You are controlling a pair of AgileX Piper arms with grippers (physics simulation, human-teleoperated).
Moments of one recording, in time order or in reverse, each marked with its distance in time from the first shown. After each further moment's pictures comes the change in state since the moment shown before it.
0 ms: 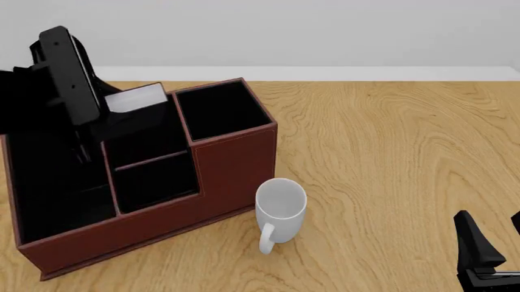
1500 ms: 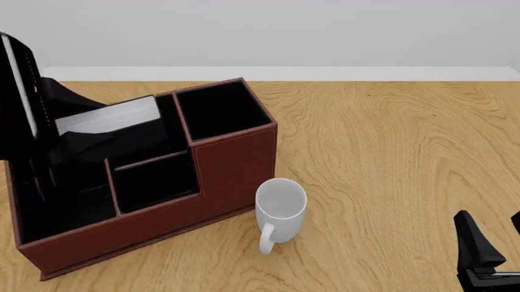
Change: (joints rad) left arm -0.150 -0.176 -0.017 0.188 -0.082; right arm 0.000 0.000 0.000 0.000 0.000
